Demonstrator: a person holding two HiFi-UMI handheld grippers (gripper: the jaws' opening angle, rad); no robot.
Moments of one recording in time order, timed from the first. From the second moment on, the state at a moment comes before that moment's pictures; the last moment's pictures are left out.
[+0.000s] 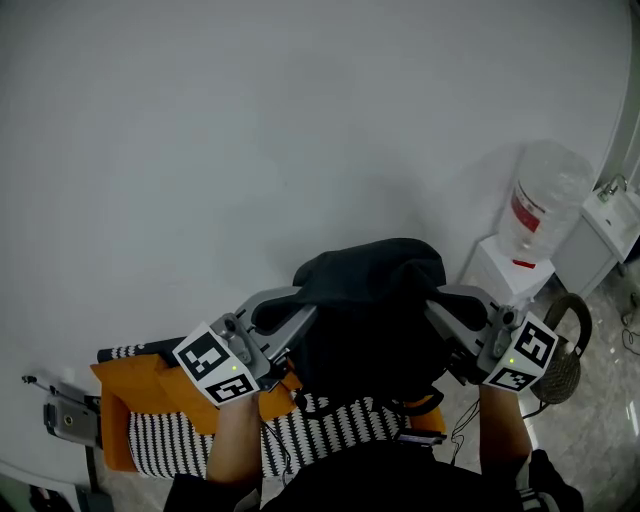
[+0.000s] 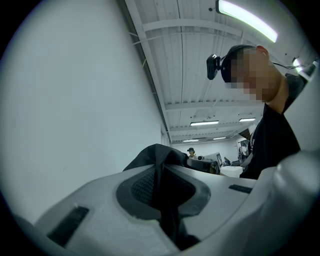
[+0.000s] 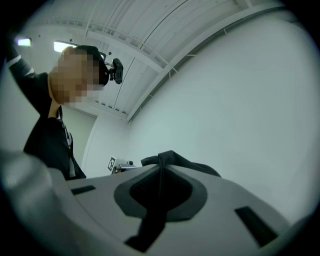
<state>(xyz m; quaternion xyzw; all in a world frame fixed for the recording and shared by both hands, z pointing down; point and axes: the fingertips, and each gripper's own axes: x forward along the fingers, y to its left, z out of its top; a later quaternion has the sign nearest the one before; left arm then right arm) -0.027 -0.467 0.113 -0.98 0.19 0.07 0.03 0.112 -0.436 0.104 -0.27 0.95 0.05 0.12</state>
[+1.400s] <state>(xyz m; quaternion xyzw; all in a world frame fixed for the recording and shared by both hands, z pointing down) -0.026 -0.459 0.107 -0.98 0.19 0.08 0.03 0.112 -0.435 0.099 -0.27 0.95 0.04 0.13</state>
